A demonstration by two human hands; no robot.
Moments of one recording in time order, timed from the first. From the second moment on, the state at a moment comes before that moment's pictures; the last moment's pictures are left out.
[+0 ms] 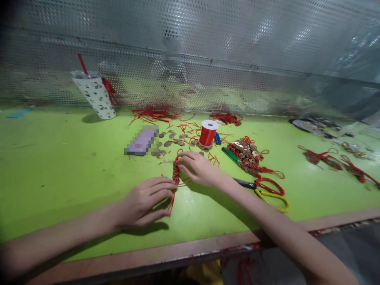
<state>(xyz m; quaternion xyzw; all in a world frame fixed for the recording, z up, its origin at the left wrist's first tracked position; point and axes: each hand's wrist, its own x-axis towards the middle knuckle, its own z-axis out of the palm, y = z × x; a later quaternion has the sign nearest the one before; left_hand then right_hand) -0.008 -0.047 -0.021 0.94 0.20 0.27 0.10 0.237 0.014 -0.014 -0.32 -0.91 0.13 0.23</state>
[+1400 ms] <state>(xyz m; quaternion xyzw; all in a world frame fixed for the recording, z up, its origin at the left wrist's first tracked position) 0.003 -0.014 -0.008 0.76 0.37 0.28 0.46 0.218 -0.027 -0.023 -0.42 -0.65 0.51 0.37</state>
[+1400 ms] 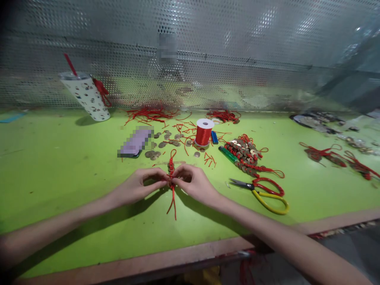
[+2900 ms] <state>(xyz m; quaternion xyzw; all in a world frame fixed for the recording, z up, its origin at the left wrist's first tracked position) 0.003 -0.028 -0.036 0.90 0.30 0.32 0.03 0.227 -0.040 -0.029 -0.43 -0.82 0.22 0.30</state>
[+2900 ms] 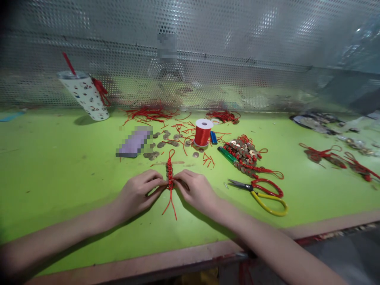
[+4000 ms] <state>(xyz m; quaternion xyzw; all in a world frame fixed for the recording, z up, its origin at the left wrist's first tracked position) 0.007 -0.031 -0.033 0.92 0.27 0.28 -0.05 0.239 -0.029 -0.019 -0.41 -0.87 0.21 0.19</state>
